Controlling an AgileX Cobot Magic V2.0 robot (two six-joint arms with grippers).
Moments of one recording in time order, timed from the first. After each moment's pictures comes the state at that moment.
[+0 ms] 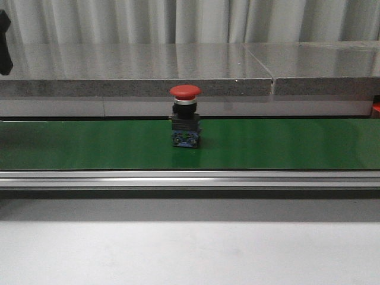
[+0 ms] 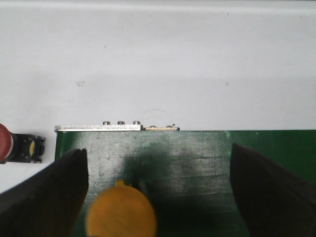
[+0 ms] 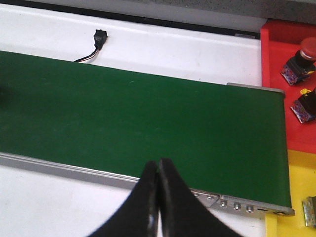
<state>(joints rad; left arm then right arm) -0.04 1.58 -1.25 -0.03 0.65 0.02 -0.09 0.77 -0.70 0.28 0.64 -0.30</state>
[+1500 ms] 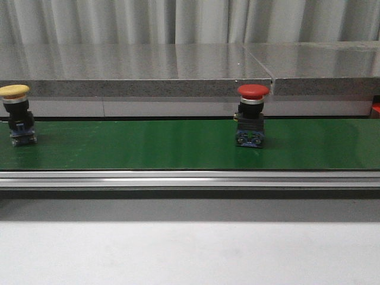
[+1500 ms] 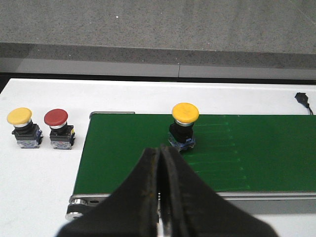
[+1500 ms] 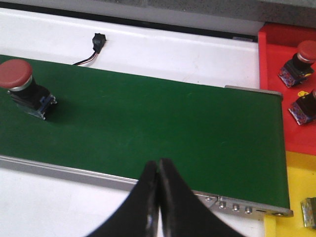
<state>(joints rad) -0.04 0.48 -0.66 -0.09 0.64 0.02 -0.09 0.77 -0.70 0.28 0.64 -0.30</state>
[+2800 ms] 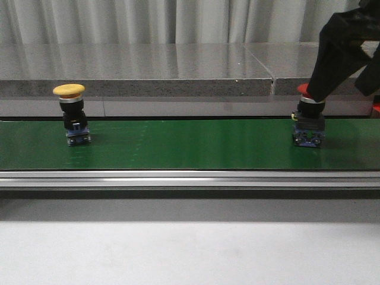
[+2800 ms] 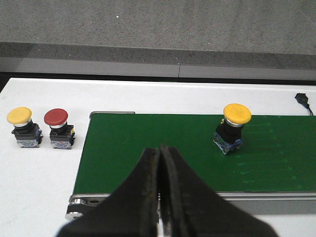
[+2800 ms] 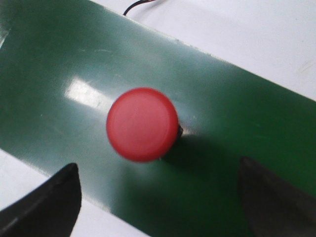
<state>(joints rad) -0.04 0.48 -0.66 -0.09 0.64 0.02 0.11 1.47 -1.07 0.31 0.71 -0.40</state>
